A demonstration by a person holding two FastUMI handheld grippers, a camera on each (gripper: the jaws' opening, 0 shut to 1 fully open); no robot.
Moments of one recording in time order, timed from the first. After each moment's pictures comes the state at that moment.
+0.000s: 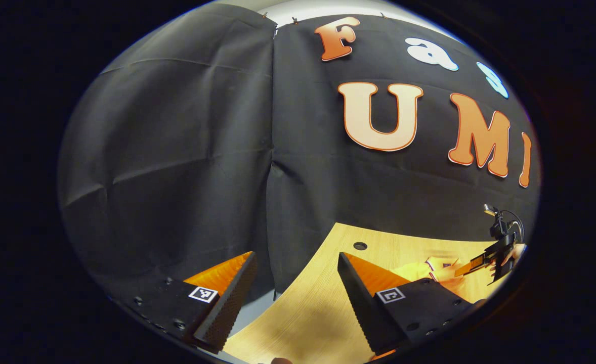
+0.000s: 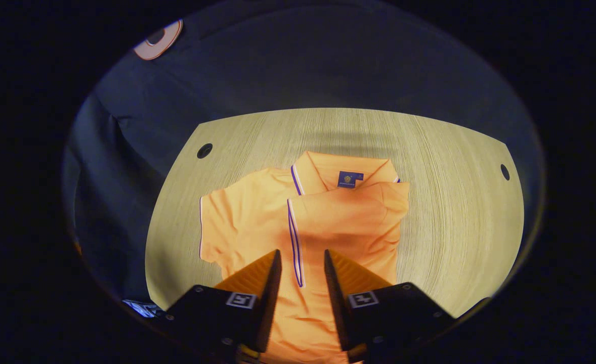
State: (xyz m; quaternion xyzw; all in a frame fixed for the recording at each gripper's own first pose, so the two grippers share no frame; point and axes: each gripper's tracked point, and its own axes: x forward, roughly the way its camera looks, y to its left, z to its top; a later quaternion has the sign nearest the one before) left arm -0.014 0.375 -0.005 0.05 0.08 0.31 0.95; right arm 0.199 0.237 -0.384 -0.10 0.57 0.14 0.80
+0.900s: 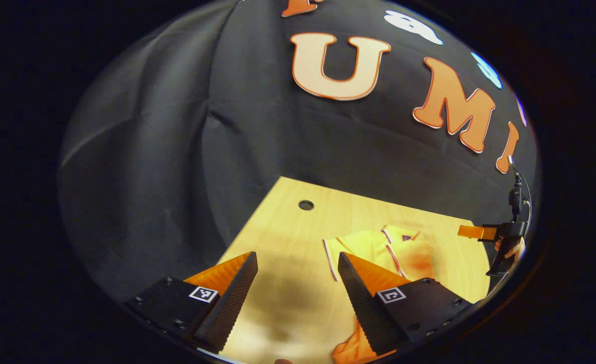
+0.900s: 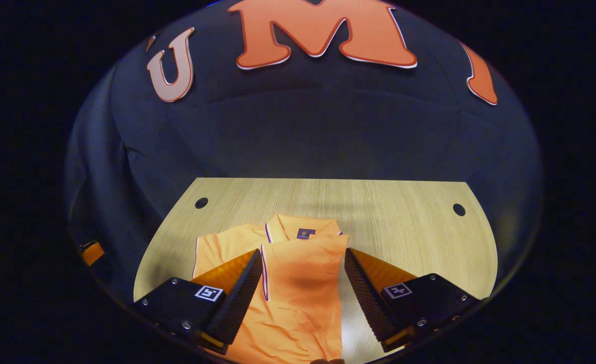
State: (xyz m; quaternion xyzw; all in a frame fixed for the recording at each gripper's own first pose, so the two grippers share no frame) left arm 0.089 0.294 -0.102 -0.02 0.25 0.17 0.95; right arm 0.227 0.171 -0.256 -0.10 0.39 0.12 0.91
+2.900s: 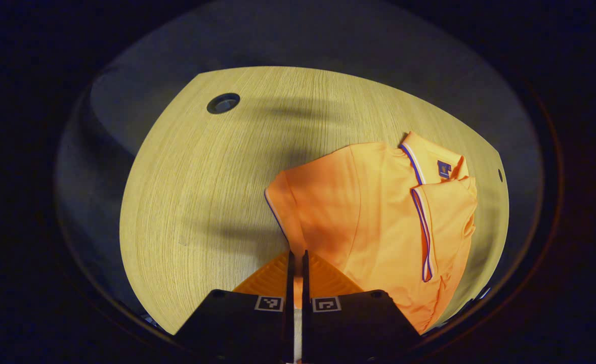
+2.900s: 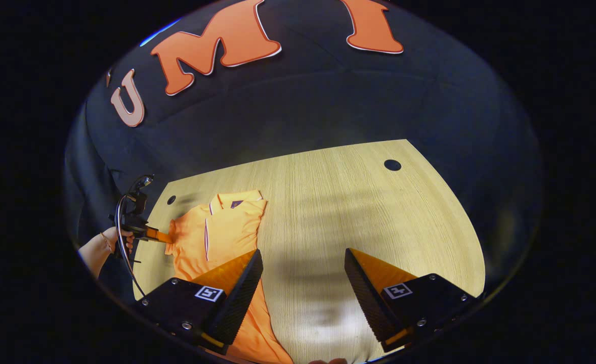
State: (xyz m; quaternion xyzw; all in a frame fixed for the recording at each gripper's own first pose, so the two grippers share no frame) left arm 0.238 0.256 -0.311 0.01 0.55 0.14 0.83; right arm 0.164 -0.014 -0.243 -0.03 0.42 0.05 0.90
